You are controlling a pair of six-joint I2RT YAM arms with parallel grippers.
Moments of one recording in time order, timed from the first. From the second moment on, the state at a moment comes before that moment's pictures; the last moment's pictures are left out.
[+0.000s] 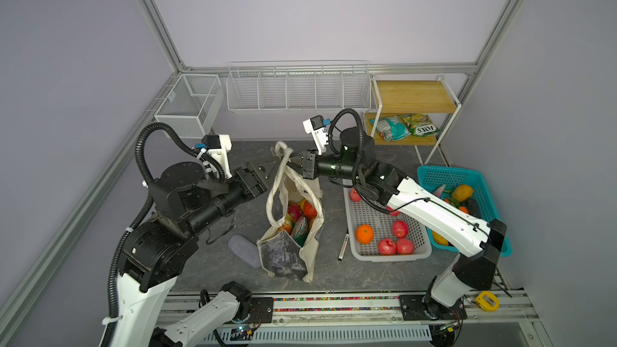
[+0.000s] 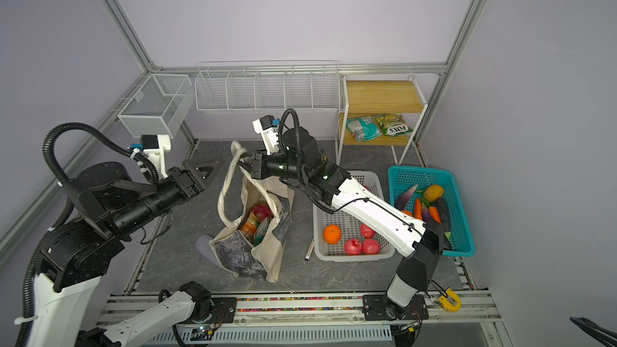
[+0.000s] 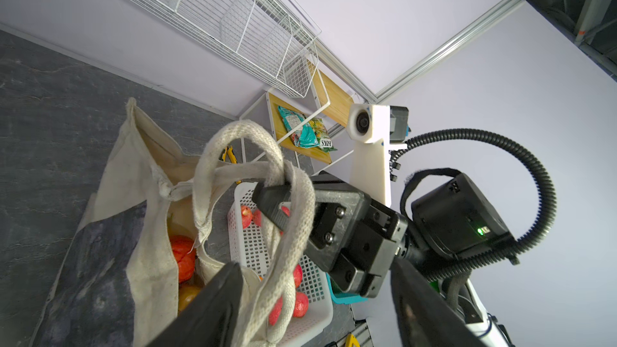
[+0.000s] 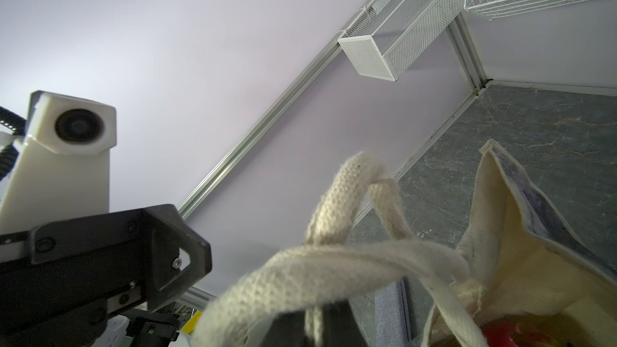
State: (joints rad) left arm -0.56 0.92 1.60 -0.87 0.11 -0.83; right arm 0.93 1.65 1.73 -0.17 -0.39 0.68
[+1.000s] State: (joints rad) left arm -0.41 0.93 1.29 -0.58 0.30 -1.07; right arm 0.92 1.65 1.65 -0.17 -0.43 0.65
